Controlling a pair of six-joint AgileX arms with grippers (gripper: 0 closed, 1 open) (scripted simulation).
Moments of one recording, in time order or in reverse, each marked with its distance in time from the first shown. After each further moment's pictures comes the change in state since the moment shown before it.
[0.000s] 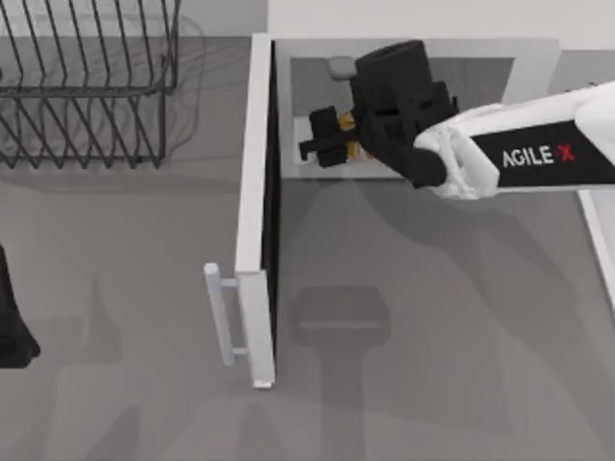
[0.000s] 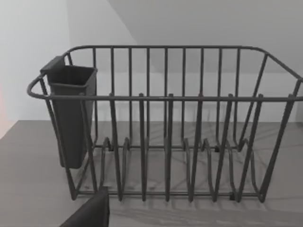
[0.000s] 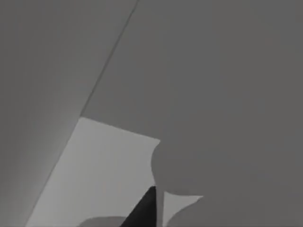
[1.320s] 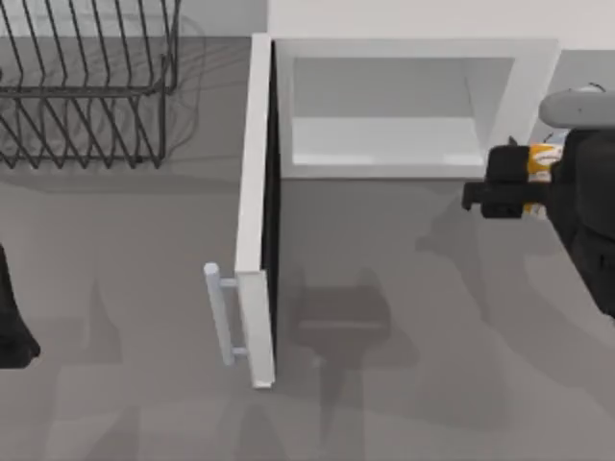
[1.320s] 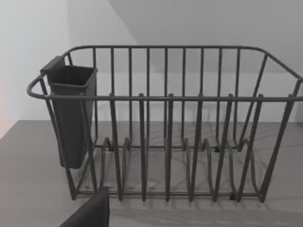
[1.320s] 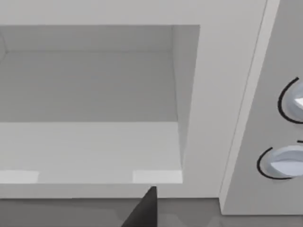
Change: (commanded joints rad) left arm 0.000 0.000 0.000 0.000 0.000 0.000; right arm 0.036 -0.932 -0.912 0.123 0.294 0.127
